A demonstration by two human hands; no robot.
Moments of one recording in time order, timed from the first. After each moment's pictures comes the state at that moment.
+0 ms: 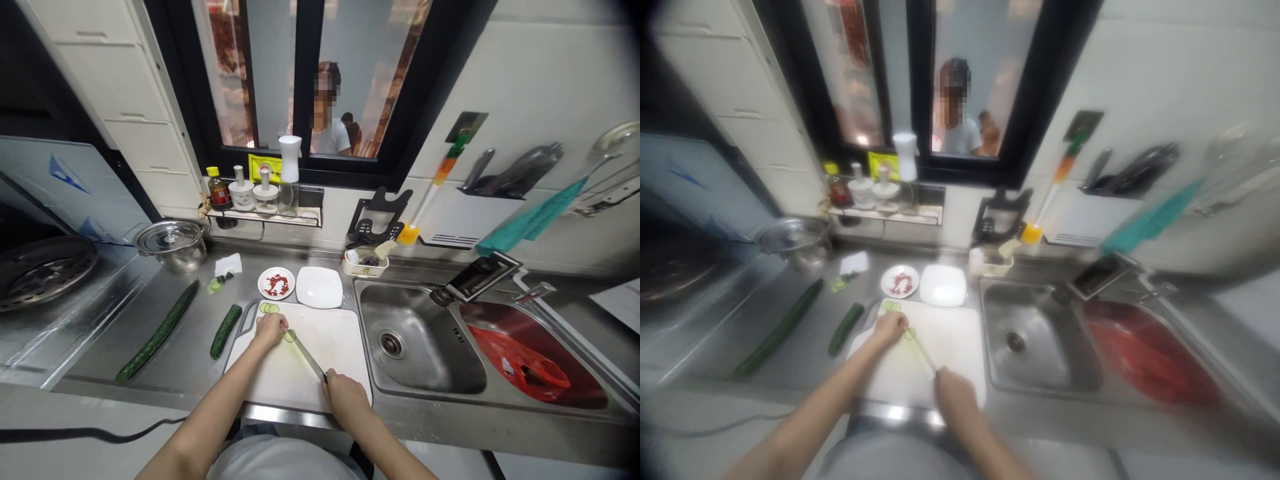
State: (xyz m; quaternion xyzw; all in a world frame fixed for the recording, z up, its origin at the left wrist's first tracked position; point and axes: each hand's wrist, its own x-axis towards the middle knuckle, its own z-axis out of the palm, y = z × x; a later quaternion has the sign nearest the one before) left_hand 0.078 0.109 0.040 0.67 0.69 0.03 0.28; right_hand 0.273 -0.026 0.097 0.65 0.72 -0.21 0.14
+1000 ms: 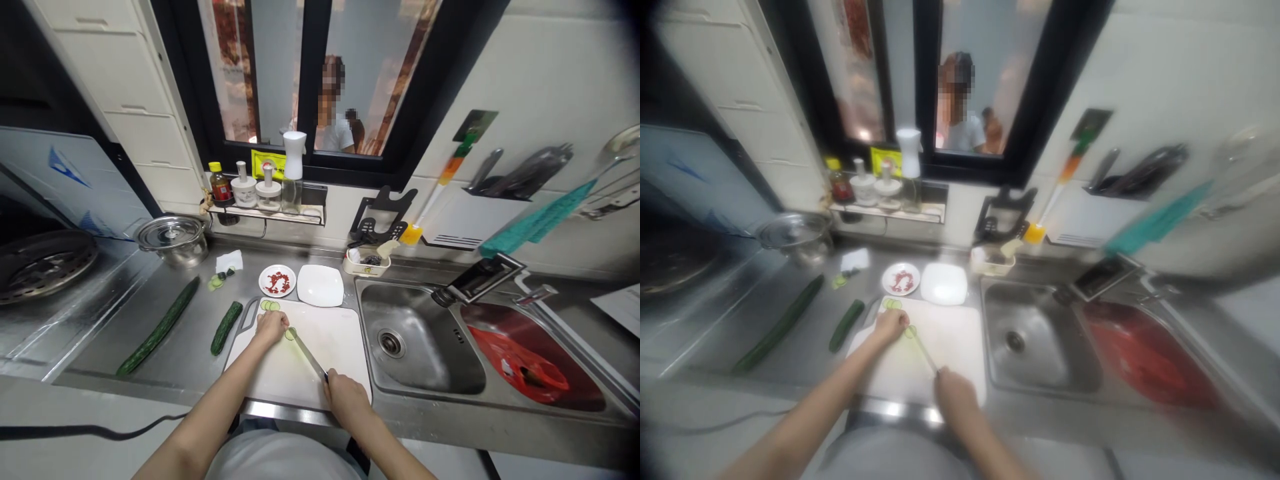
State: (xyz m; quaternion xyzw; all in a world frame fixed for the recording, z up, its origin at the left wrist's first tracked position) left_hand 0.078 0.109 0.042 0.67 0.69 0.02 0.28; right_hand 0.275 -0.028 0.094 0.65 0.72 -0.21 0.14
